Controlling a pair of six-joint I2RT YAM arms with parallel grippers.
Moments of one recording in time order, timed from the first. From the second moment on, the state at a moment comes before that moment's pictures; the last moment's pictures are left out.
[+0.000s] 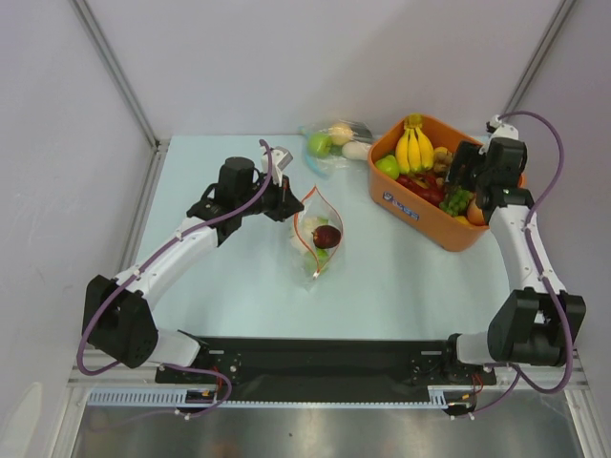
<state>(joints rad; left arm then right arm) -0.46 1.39 1.11 -0.19 0.46 -0.15 -0.11 1.38 1.19 -0.29 -0.02 0.18</state>
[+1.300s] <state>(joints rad) -0.46 1.38 1.11 -0.19 0.47 -0.15 0.65 1.52 1.39 -0.38 -0.51 0.36</state>
